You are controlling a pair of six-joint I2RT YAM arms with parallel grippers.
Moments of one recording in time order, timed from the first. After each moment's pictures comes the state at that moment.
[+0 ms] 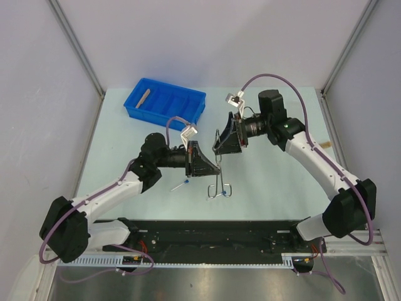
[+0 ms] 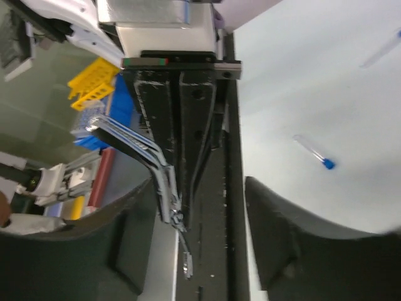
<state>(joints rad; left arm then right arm) -0.64 1.18 0.71 0.46 0.95 -0.65 0.45 1.45 1.34 -0.39 -1.21 0.13</state>
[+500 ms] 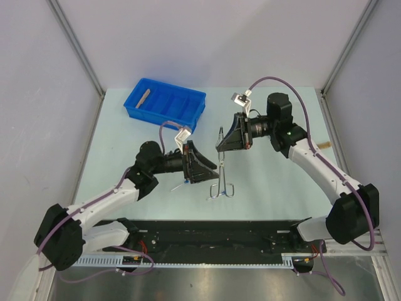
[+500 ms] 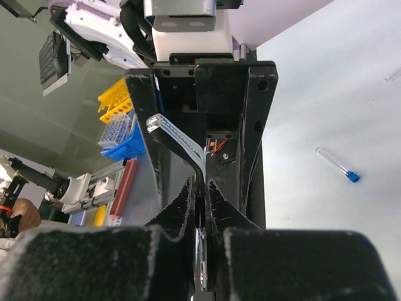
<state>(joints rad) -0.67 1.13 0.64 0.52 0.83 -0.72 0.43 1.39 1.19 -0.03 -1.31 0.45</state>
